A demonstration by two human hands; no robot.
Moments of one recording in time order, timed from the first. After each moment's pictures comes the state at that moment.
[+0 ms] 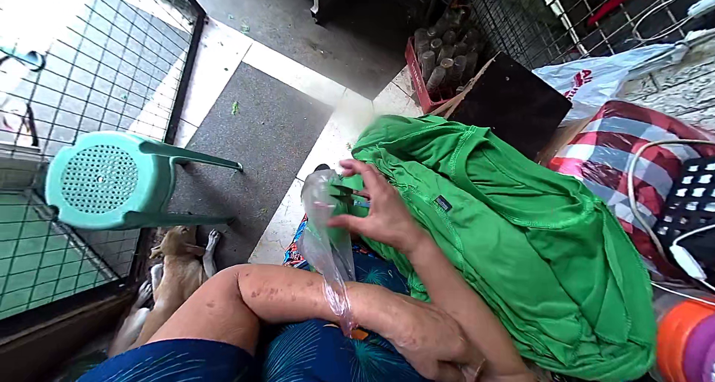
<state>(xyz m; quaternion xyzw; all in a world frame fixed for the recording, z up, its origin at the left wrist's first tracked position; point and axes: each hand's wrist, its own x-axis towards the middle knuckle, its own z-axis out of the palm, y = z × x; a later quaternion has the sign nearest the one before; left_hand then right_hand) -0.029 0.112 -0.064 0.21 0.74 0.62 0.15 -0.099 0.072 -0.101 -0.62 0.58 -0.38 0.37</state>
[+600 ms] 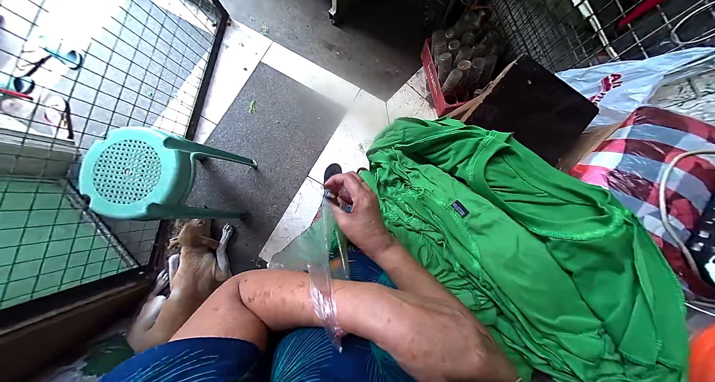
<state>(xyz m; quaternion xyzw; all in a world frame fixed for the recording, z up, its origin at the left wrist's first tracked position) -0.010 0.091 -0.034 0.18 0.80 0.58 0.00 -0.037 0.057 -0.128 -0.57 0.56 -0.50 0.34</state>
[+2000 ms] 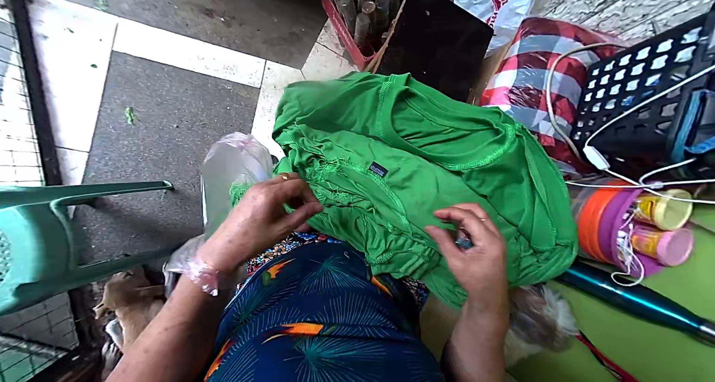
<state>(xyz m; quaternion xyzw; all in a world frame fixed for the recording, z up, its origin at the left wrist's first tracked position) 0.034 0.008 -0.115 -0.17 0.86 0.46 -0.12 -0.174 0.254 -0.080 -0.44 0.82 -0.37 0.09</state>
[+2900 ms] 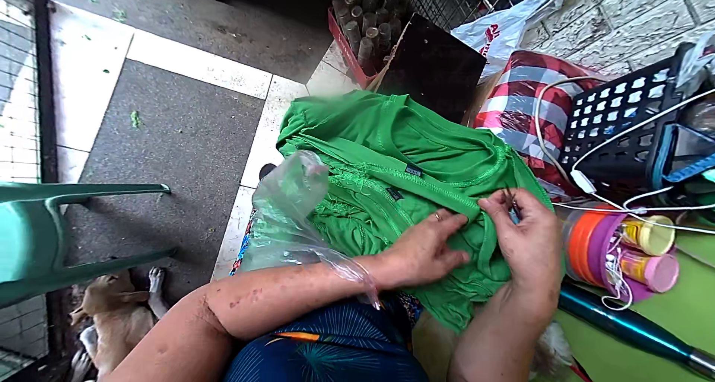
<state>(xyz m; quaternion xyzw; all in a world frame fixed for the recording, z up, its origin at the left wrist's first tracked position) -0.108 0.125 -0.076 -0.08 0.70 0.71 0.06 -0.241 0.247 -0.039 -0.33 0.90 -0.26 0.07</state>
